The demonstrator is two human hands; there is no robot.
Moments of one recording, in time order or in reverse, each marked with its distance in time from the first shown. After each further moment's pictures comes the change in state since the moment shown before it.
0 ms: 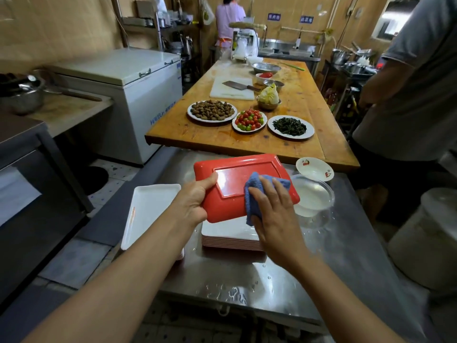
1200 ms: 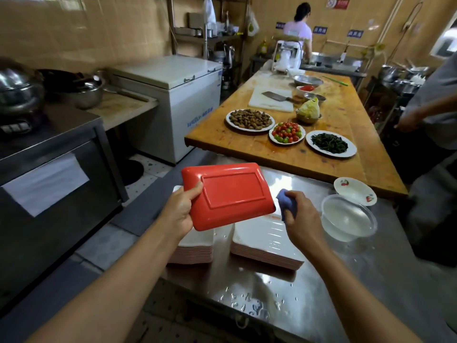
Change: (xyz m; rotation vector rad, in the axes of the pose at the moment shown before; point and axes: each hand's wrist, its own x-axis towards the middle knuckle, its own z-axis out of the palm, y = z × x) left_hand -0.021 0.024 -0.093 -0.087 0.147 0.247; right_hand 0.051 0.007 0.042 0.338 0.008 0.300
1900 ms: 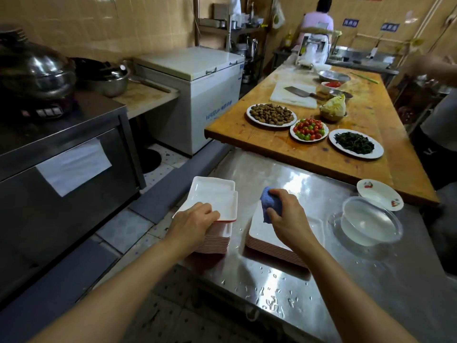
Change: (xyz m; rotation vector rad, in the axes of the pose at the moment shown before) left_hand -0.019 -0.033 -0.068 1.848 -0.147 0.866; right_hand -0.006 -0.036 0.046 0.034 -0.230 -0.069
